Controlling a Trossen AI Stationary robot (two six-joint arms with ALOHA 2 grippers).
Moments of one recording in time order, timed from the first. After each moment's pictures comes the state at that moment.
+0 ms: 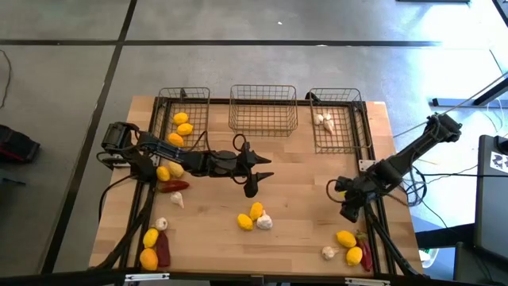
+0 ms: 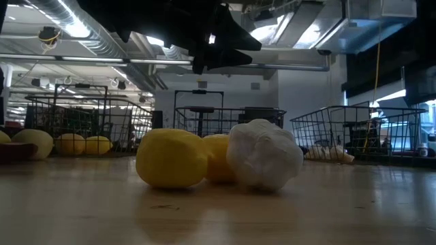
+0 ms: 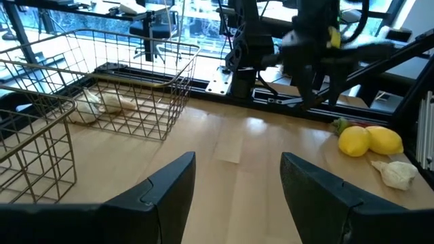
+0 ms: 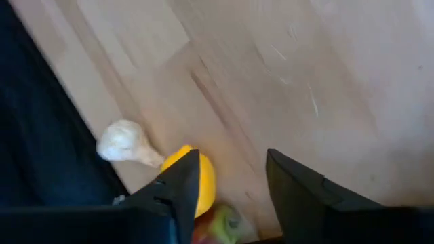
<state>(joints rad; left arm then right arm) -0.09 1.68 0.88 0.56 -0.26 -0.17 0.66 0.92 0.65 -0.88 -0.14 1.26</state>
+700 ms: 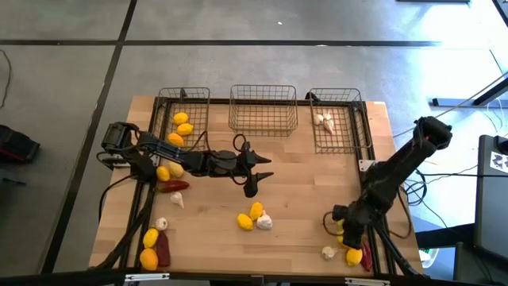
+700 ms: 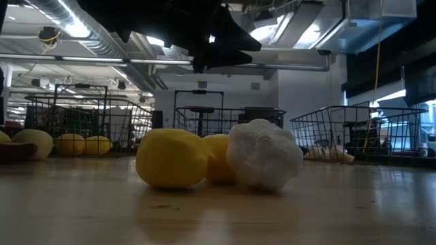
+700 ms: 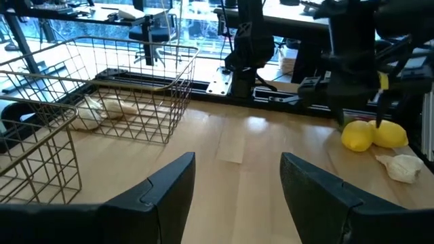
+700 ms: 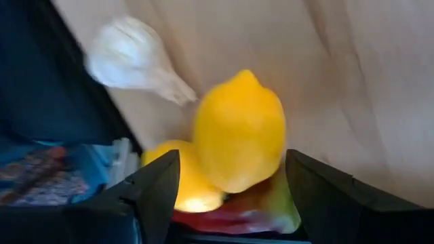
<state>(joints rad) -0.09 1.68 0.88 0.56 -0.26 -0.12 0.89 1.24 0.62 -0.55 -0.28 1.37</state>
